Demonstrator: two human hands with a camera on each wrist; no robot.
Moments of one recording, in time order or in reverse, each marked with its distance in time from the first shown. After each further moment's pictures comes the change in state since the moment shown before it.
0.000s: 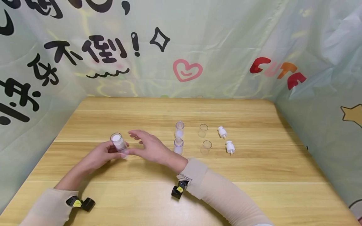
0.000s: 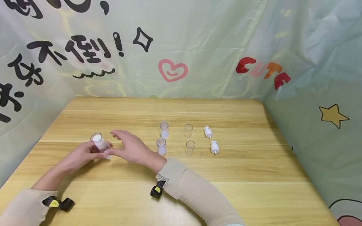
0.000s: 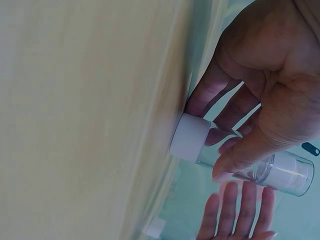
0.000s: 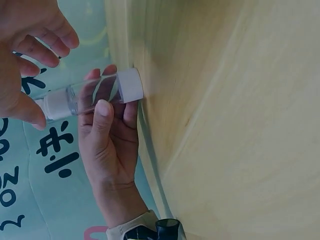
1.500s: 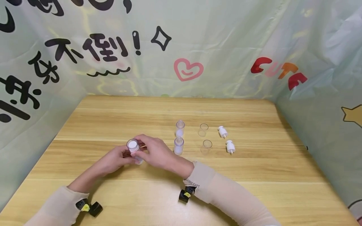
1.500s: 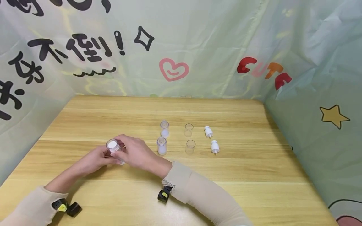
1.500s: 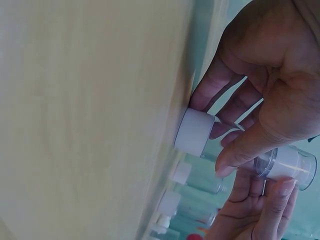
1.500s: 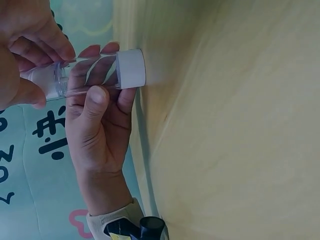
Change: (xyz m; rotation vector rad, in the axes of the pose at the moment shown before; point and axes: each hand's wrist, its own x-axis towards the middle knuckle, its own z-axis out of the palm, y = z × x) left_hand 0.005 0.020 0.042 -0.058 -0.151 0.111; right_hand -0.023 -0.008 -0.001 -0.046 0.049 -0.047
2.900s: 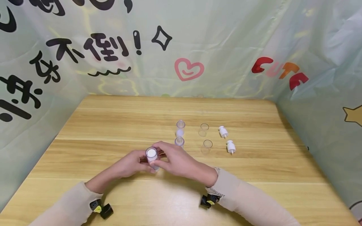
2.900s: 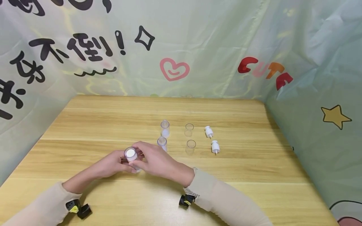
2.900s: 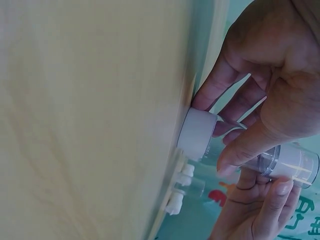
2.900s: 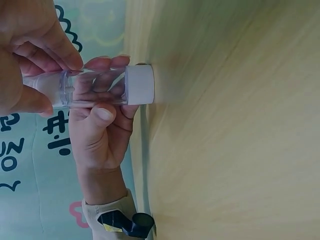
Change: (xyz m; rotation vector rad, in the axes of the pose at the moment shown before) left_hand 0.018 0.024 0.045 0.020 -0.106 0.054; right_hand -0.054 0.008 -0.033 -0.041 -0.048 -0.041
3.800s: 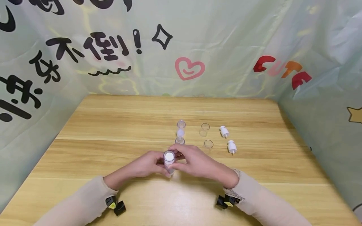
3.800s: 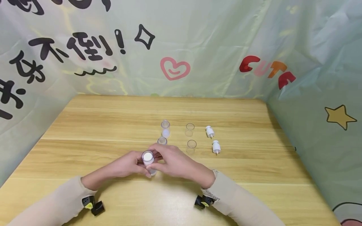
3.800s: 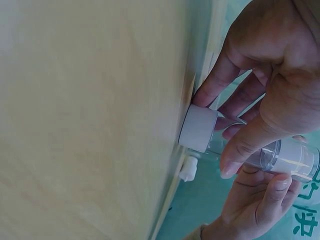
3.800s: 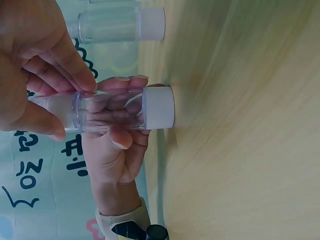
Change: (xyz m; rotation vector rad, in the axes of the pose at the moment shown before) left_hand 0.031 0.017 0.033 -0.006 -0.089 0.026; right_hand -0.035 0.017 -0.033 0.066 -0.069 0.044
